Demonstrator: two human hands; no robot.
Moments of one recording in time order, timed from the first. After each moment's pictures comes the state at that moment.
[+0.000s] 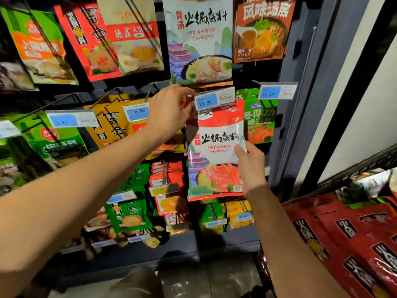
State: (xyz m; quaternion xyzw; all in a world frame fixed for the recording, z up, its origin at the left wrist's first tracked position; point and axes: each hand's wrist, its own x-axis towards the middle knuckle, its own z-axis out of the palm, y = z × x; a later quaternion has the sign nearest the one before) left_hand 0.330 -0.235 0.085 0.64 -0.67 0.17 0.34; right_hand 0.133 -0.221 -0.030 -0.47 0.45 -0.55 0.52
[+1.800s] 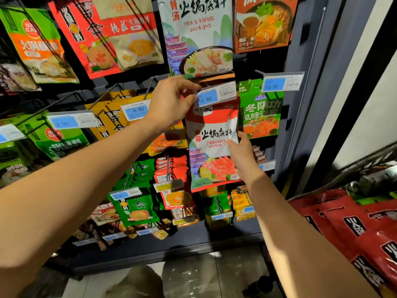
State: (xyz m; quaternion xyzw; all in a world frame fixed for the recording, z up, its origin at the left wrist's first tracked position) left_hand 0.329 -0.245 0.097 0.61 -0.69 0.08 0.38; right_hand 0.151 -0.276 -0.048 -0.50 0.53 -0.43 0.53
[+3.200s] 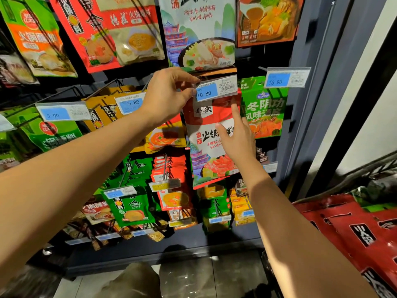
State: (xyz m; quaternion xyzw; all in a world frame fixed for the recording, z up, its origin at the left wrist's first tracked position) left_hand 0.331 -0.248 0.094 0.61 -0.69 0.08 0.39; right_hand 0.157 -0.304 -0.050 -0.71 0.52 -0.42 0.20
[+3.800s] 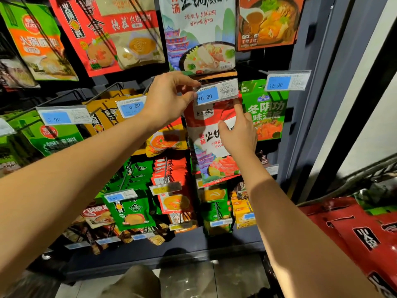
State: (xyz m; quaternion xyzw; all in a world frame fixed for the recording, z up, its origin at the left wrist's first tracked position) left_hand 0.332 -0.248 0.092 0.61 -0.68 0.07 0.40; right_hand 0.165 -0.308 -0.028 -0.68 0.56 -0.44 0.18
